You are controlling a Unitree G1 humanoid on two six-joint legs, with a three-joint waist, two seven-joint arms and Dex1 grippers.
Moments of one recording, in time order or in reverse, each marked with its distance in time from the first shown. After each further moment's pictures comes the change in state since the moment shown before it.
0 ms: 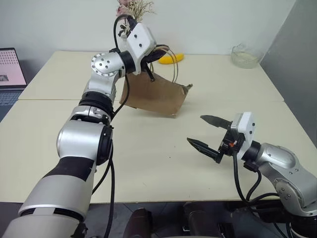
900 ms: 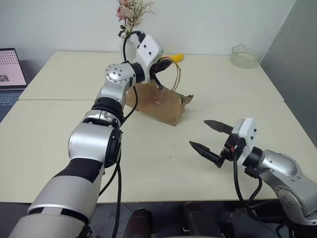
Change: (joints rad) left arm 0.019 -0.071 0.054 0.028 0.019 0.171 0.089; right arm 0.064 0.000 -0.008 -0.028 -0.001 0.000 -0.042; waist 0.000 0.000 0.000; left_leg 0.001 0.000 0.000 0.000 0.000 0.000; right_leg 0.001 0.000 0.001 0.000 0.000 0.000
